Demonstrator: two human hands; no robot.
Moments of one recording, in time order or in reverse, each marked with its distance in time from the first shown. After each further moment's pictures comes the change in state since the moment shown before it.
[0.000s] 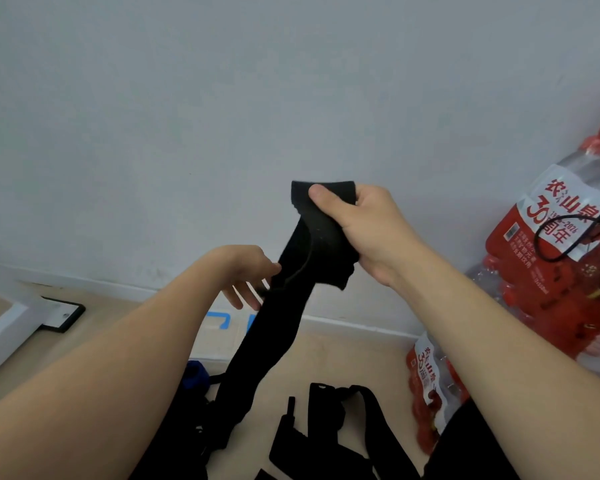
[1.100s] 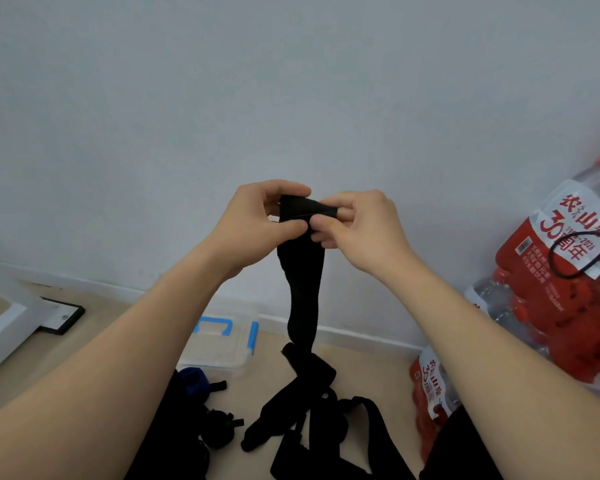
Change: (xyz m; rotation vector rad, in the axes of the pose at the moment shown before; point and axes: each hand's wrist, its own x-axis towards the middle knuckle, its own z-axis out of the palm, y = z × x) left_hand -0.040 0.013 -0.017 -0.457 0.502 0.859; right_hand 0.024 0.013 0.006 -0.450 0.002 -0.199
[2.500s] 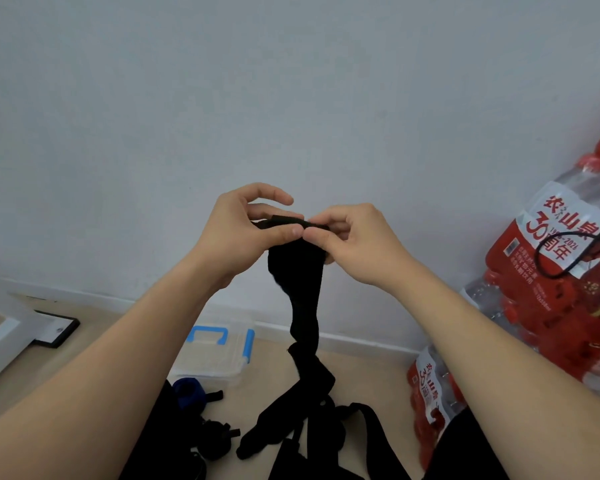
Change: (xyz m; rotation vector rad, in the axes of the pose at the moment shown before) left_hand -0.004 0.003 0.002 -0.172 0.009 -0.044; right_hand -0.006 0.009 -0.017 -0.067 -0.104 -0.093
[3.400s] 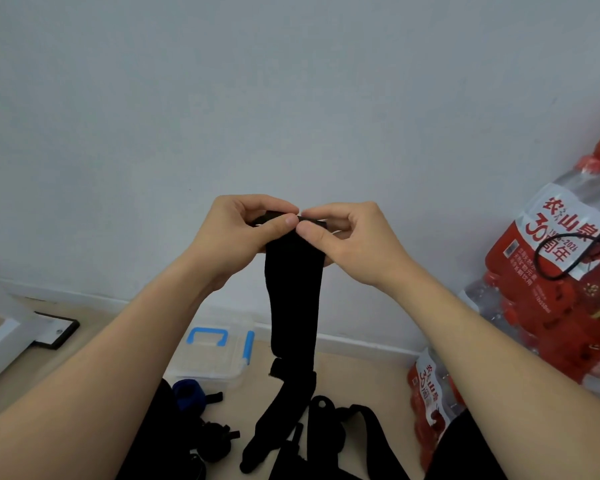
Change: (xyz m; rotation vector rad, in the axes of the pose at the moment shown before) left_hand 0.000 0.001 -0.003 -0.048 -0.012 -0.002; right_hand -0.002 -0.002 0.003 0.123 0.037 -0.032
